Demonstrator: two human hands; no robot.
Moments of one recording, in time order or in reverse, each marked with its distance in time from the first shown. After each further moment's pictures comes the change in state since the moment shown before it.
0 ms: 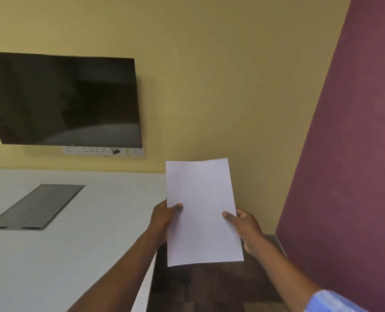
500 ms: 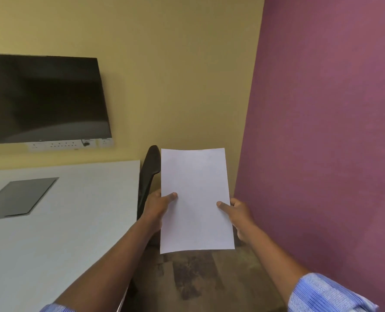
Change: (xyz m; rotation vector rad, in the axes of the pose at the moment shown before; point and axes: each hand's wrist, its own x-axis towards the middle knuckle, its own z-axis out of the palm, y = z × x) left_hand -0.268 -0.021 0.013 0.153 -0.153 0.037; right_hand -0.292 0.033 -0.078 0.064 0.203 -0.003
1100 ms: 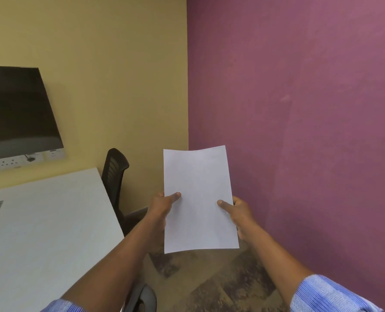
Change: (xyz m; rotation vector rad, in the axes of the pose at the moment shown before) left_hand -0.198 -0.008 -0.069 0.043 -0.365 -0.072; right_hand -0.299 0.023 0.019 0.081 0.349 -0.040
